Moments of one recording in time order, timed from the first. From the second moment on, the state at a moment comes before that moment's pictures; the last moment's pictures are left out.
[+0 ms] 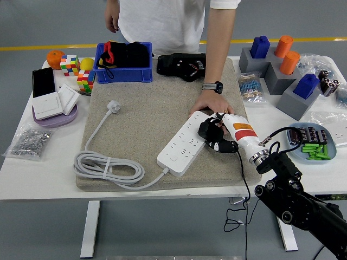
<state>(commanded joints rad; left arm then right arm) -0.15 0.06 -1.34 -0.18 1.66 -0.15 0.35 0.48 -0.02 0.82 0.77 -1.85 -0.47 0.28</state>
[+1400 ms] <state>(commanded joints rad) -0.15 0.06 -1.35 -0.18 1.66 -0.15 0.35 0.48 -0.03 0.81 0.84 -1.82 -0.44 0.27</state>
